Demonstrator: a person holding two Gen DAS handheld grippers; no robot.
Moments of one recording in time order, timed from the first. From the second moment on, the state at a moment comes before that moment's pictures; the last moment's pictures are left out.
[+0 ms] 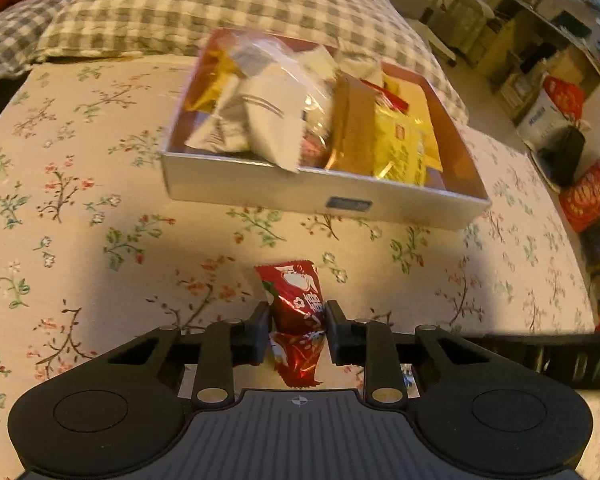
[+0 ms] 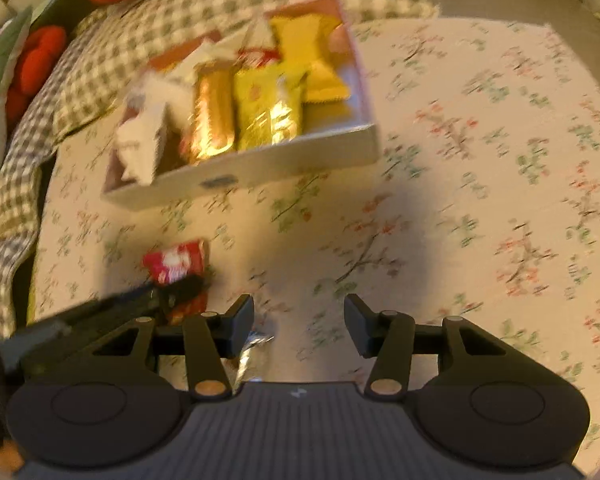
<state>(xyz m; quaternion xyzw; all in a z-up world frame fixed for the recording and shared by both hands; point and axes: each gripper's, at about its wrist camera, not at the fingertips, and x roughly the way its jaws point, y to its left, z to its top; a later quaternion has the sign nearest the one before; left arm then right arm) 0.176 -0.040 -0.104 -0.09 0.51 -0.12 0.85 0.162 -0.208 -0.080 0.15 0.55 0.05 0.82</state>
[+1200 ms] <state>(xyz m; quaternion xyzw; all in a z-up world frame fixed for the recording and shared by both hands) 0.180 -0.009 -0.079 -0.13 0.47 -0.10 0.86 0.169 -0.195 -0.068 0.14 0.52 0.03 0.84</state>
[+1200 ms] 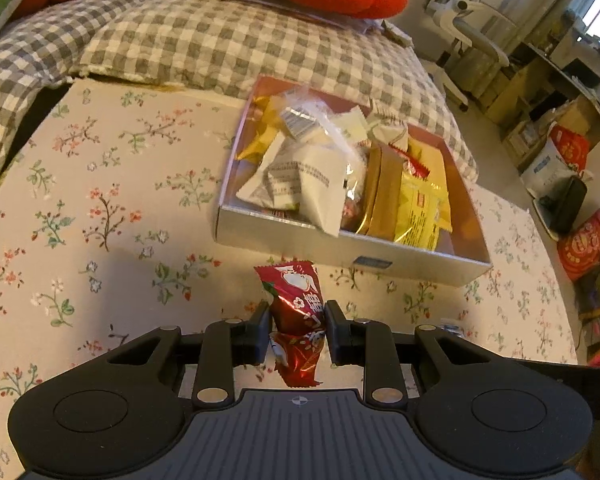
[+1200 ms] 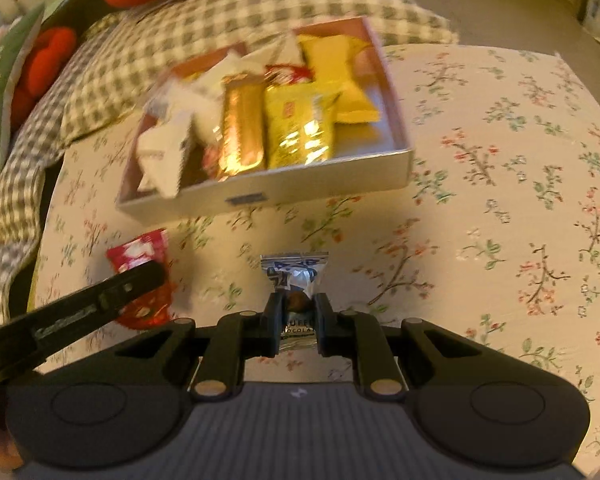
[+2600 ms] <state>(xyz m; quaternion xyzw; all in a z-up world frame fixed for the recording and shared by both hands) 0.251 -0.074 -0.064 -0.16 0.44 -0.20 0.86 0.206 -0.247 -0.056 0.24 0.48 0.04 0.85</state>
